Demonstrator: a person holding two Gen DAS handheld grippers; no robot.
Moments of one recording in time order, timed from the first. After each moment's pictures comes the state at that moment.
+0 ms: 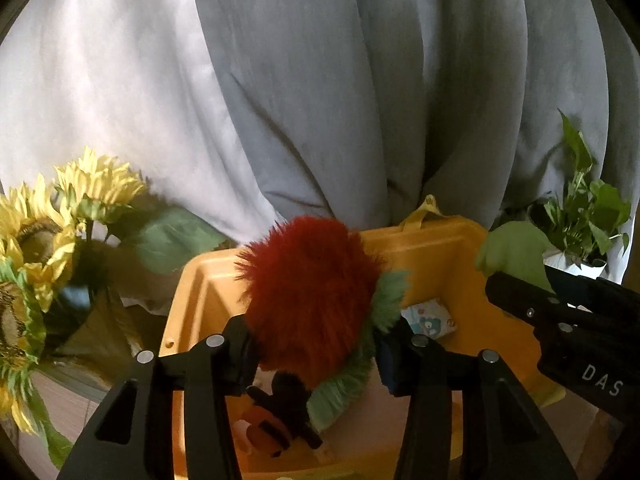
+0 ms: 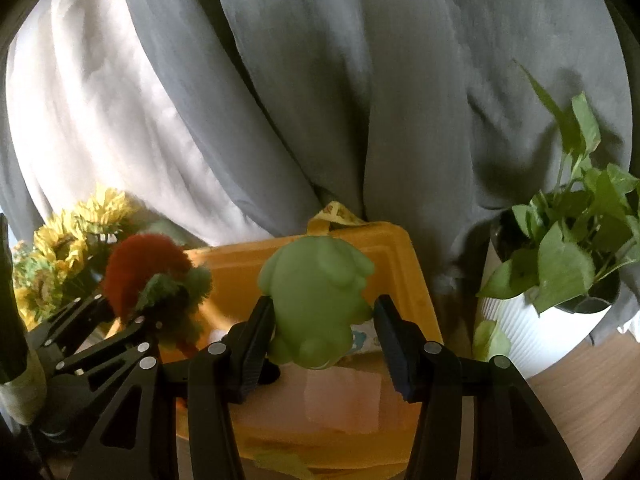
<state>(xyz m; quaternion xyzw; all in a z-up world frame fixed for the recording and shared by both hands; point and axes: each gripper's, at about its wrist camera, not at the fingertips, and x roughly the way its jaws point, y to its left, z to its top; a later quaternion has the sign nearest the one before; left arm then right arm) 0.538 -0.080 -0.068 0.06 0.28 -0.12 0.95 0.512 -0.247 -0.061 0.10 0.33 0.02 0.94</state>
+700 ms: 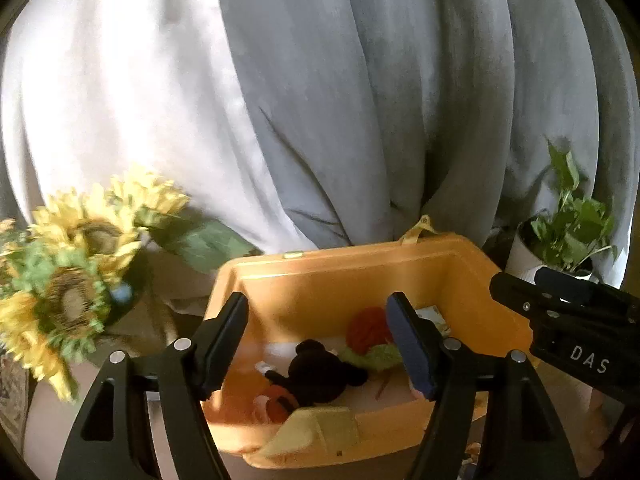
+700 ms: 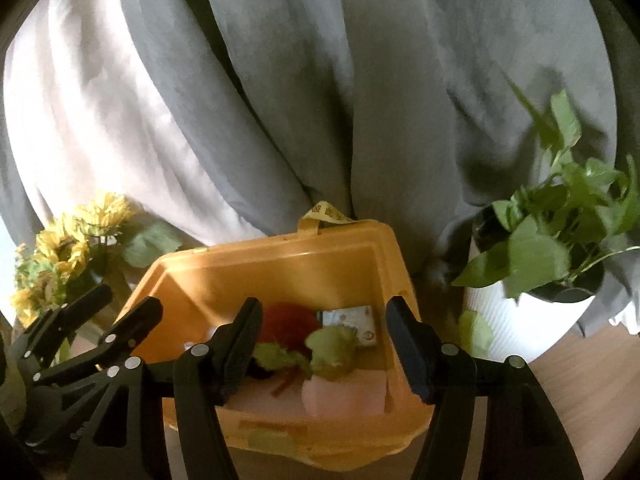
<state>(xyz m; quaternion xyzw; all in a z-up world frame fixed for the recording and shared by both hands) 0.487 -0.067 -0.040 0.05 0.24 -0.09 0.97 0.485 -0.256 -0.045 0.10 0.31 0.01 0.94</state>
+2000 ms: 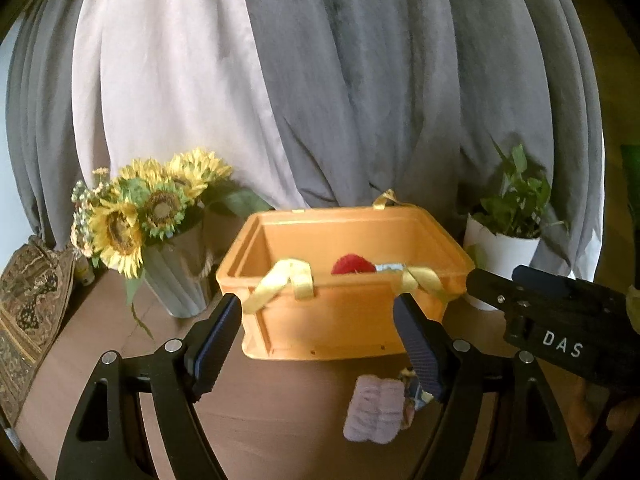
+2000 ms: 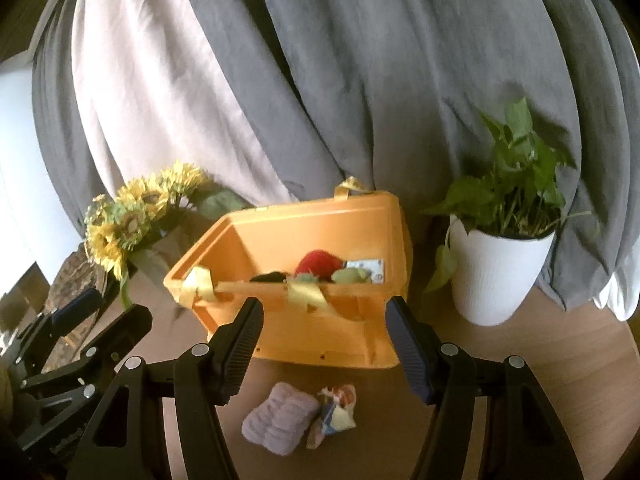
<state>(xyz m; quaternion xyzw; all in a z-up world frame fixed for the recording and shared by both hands) 0.330 -0.088 -0.044 0.03 0.23 -0.04 0.97 0.368 -0.272 -0.039 0.09 0.31 0.09 0.94</state>
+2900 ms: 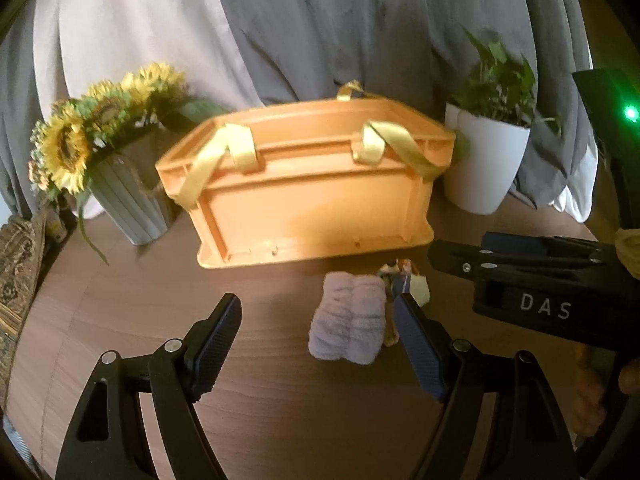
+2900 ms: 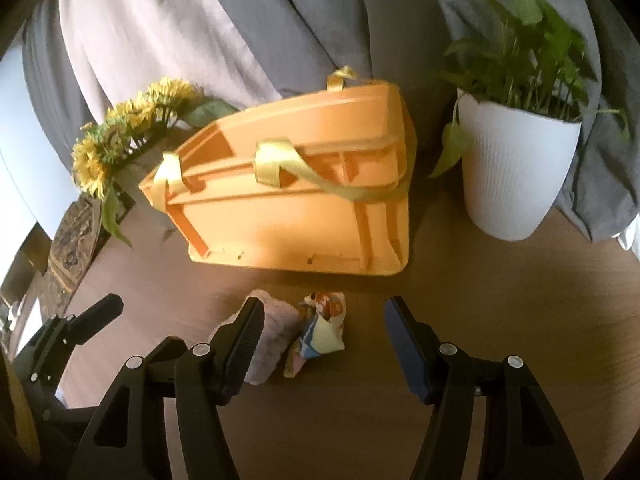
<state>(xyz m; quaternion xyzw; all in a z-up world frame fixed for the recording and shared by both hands) 0.329 -0.115 -0.130 0.06 0.34 -0.07 0.93 0.368 -0.272 -0.123 0.09 0.42 0.12 0.90</state>
